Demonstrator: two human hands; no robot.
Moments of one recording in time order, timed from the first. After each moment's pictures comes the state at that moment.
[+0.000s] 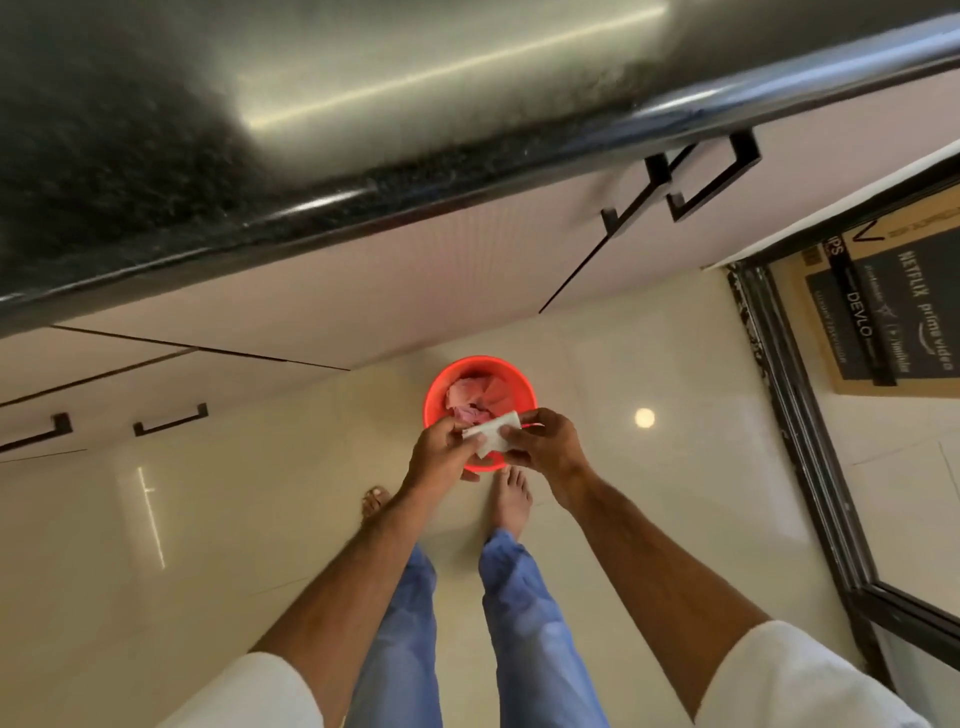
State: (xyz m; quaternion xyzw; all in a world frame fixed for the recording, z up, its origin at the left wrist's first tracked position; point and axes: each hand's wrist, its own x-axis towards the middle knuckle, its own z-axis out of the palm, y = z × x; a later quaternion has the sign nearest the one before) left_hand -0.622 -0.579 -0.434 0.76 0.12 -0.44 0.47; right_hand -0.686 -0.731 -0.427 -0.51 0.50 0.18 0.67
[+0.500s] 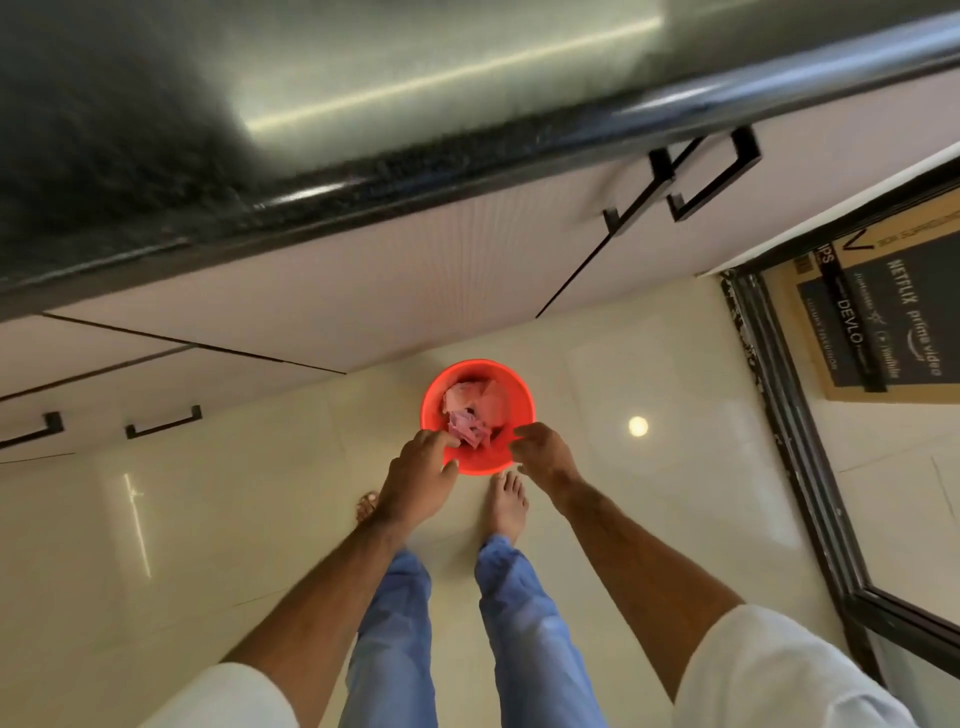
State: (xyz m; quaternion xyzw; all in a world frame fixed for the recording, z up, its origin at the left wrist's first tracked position) left_hand -0.628 -0.537 -0.465 0.88 -0.15 -0.39 0.22; right_hand -0.698 -0.724 -0.471 -0.66 0.46 0.28 0.52
